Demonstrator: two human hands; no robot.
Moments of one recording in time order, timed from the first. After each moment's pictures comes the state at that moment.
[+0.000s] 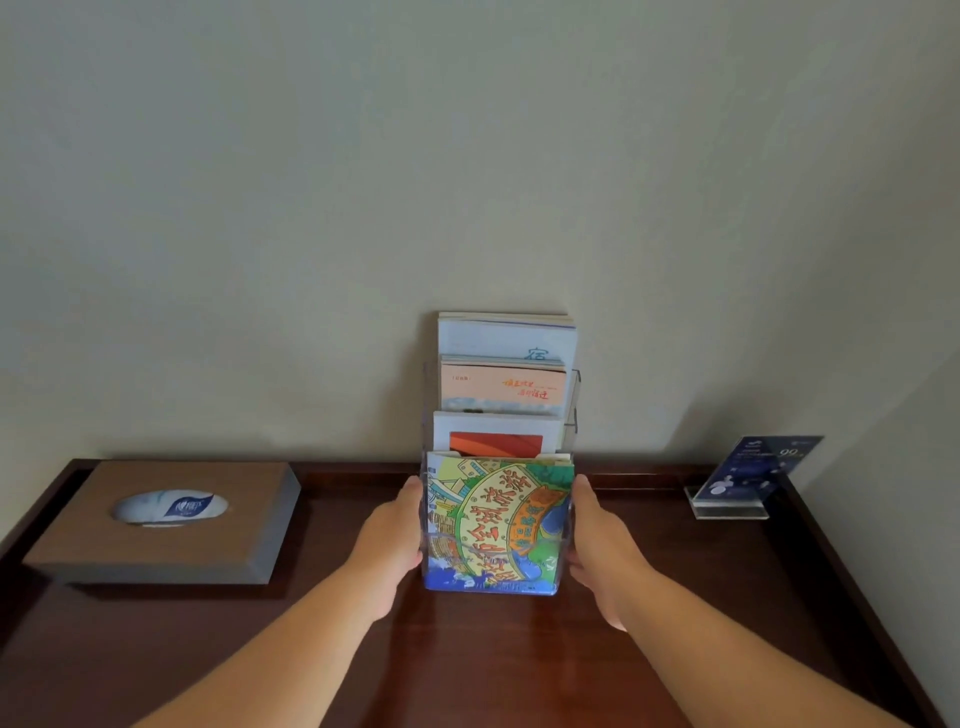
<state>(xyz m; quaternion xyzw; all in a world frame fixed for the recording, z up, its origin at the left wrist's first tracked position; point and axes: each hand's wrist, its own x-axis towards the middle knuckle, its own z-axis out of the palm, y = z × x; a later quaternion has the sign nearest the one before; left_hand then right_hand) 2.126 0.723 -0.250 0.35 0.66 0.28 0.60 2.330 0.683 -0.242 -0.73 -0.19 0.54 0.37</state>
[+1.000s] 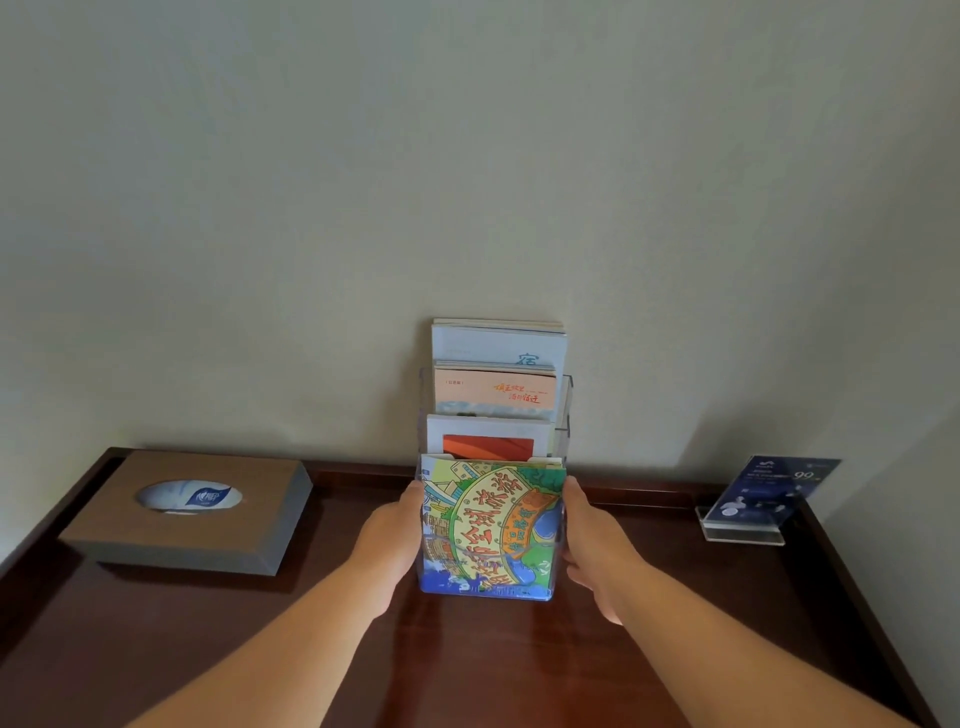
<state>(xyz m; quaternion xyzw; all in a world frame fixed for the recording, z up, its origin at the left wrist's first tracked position) 2.130 0.720 -0.255 0.34 0.70 0.33 0.53 2.340 0.697 -0.245 -0.72 -0.27 0.55 0.34</state>
